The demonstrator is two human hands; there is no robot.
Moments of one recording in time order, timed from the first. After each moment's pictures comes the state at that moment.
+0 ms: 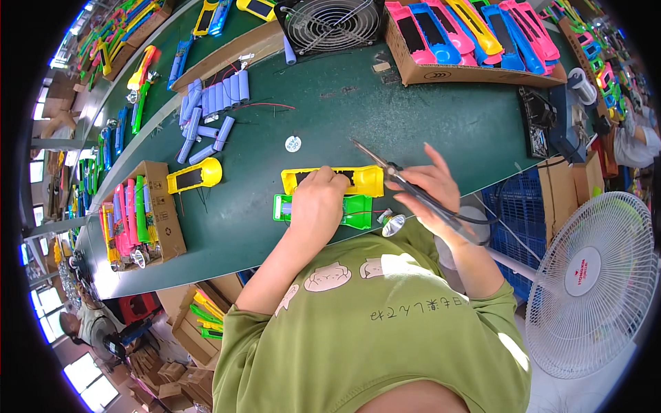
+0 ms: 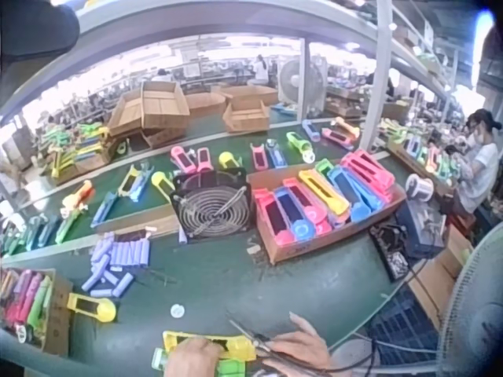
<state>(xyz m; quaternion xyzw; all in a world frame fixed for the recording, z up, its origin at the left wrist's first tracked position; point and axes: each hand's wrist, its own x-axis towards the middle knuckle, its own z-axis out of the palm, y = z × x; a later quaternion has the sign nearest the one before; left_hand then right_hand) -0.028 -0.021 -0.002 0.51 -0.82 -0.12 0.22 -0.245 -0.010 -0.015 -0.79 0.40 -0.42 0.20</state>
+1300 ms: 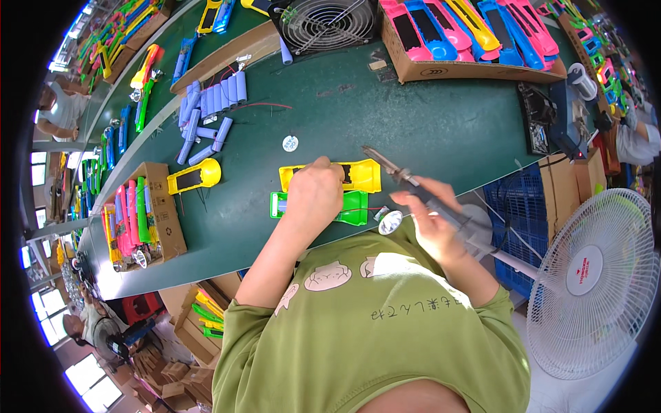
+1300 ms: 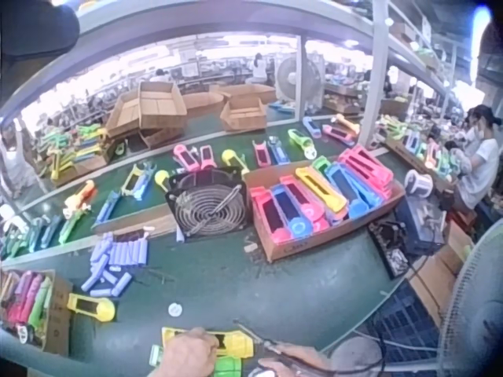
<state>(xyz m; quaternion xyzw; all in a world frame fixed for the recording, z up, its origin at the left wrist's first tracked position) -0.032 -0.035 0.007 0.54 -0.82 -0.15 0.15 -0.228 0.024 -0.009 -0.61 0.45 -0.55 0.36</state>
